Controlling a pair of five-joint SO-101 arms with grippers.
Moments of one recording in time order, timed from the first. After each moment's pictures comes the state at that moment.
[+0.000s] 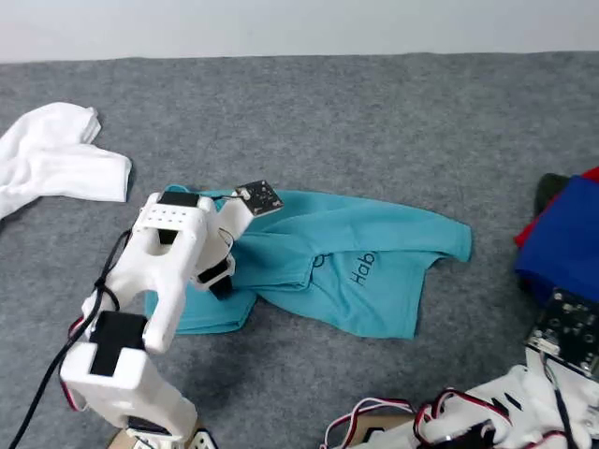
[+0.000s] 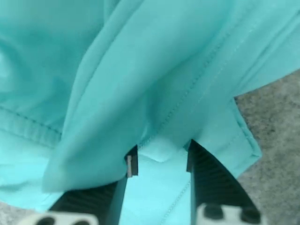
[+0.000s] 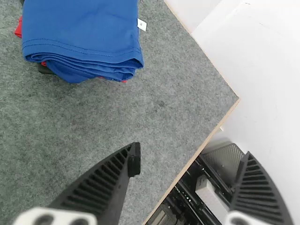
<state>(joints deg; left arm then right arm) 3.0 10.8 24.4 71.3 -40.0 65.7 -90.7 35.6 97.3 35.3</state>
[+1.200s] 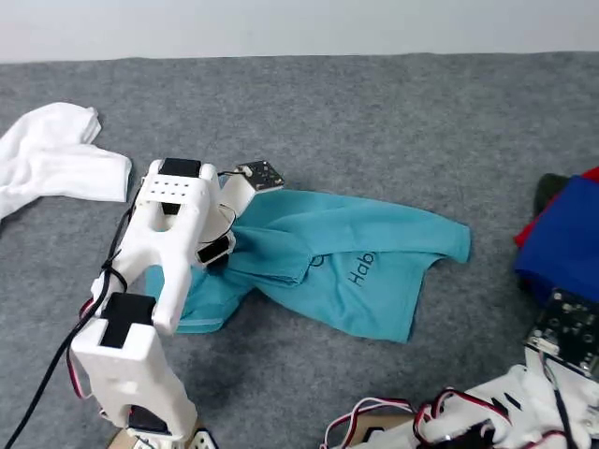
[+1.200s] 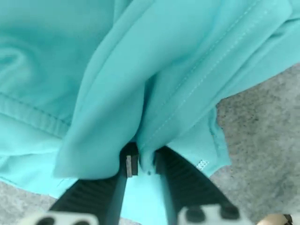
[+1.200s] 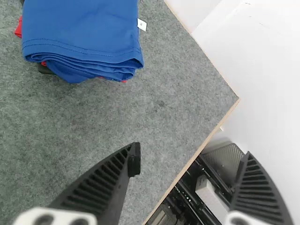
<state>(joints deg) 3.0 17.9 6.9 86.4 -39.1 65.7 -90.7 35.6 97.3 35.3</state>
